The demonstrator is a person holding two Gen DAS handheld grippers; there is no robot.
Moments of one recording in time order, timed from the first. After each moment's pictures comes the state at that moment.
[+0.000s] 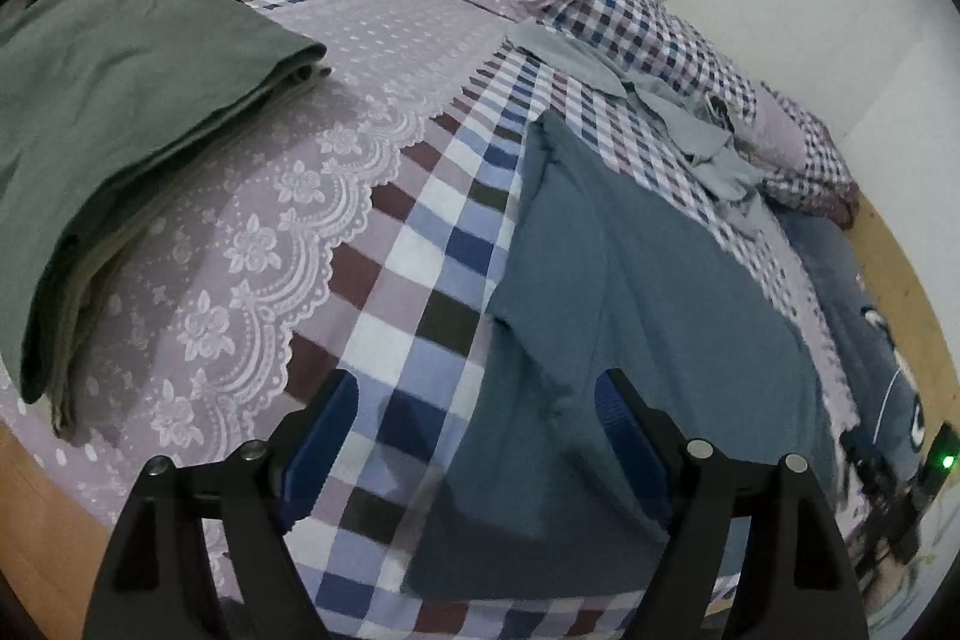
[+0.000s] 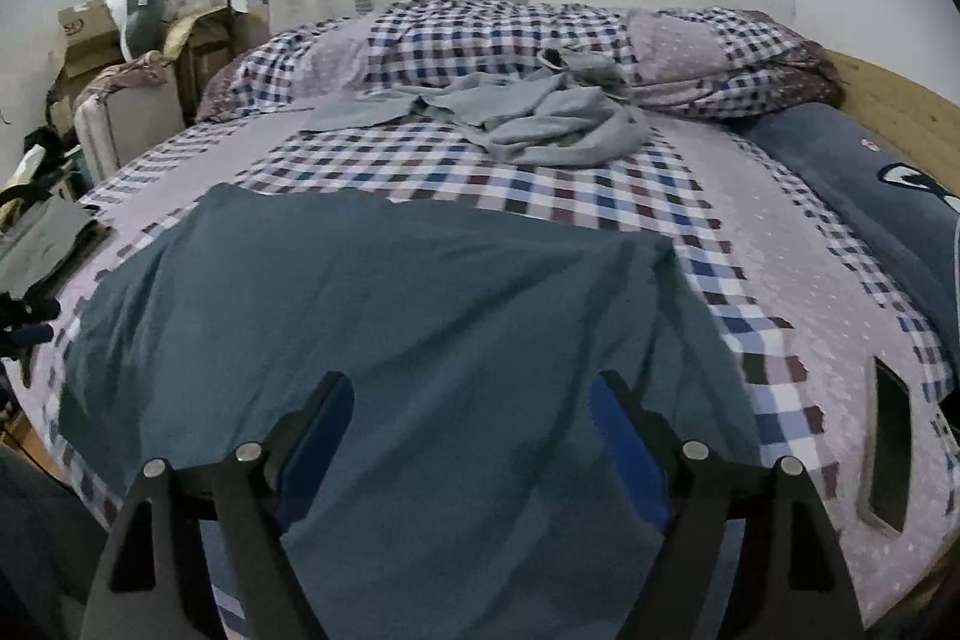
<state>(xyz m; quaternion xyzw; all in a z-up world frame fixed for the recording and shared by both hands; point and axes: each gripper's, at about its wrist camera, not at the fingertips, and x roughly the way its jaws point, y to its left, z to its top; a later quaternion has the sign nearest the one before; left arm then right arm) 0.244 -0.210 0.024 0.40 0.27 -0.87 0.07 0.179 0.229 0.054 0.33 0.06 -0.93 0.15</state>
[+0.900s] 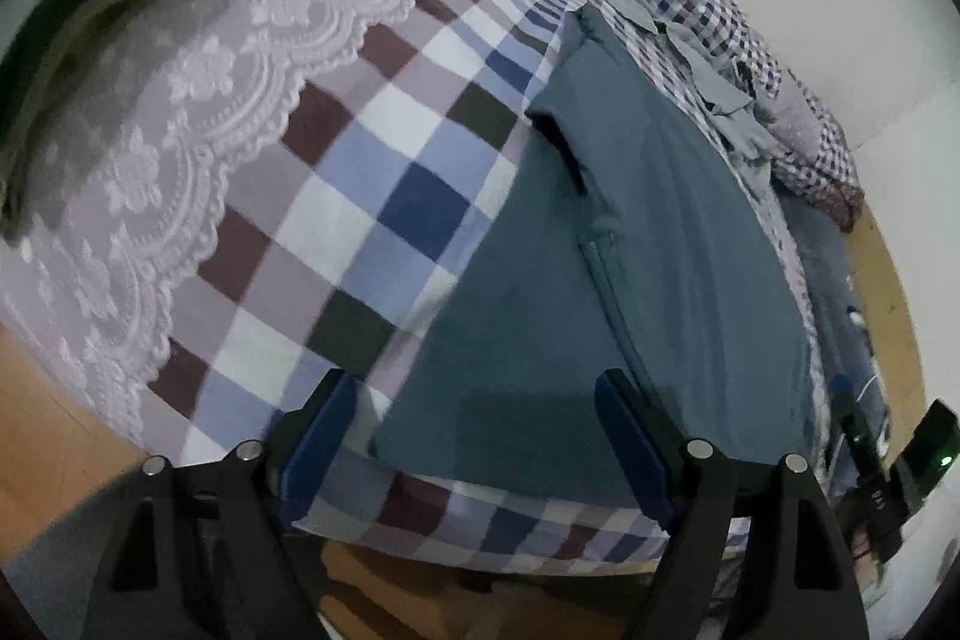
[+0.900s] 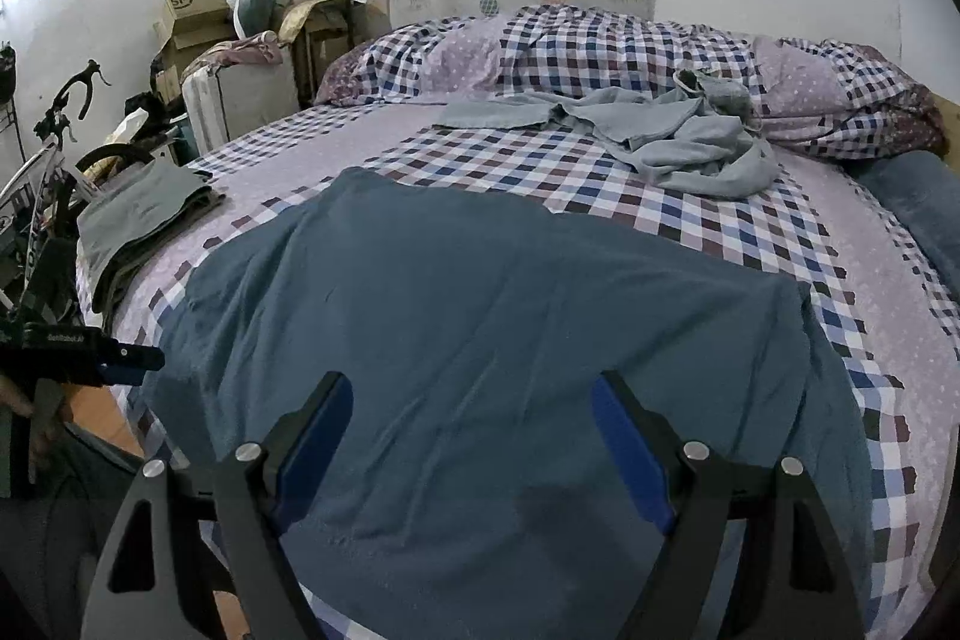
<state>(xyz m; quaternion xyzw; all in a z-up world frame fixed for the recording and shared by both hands) 0.273 -0.192 -0.031 0.46 0.37 -0.81 0.05 0.190 0.178 0.051 0.32 0.08 -0.90 0.29</state>
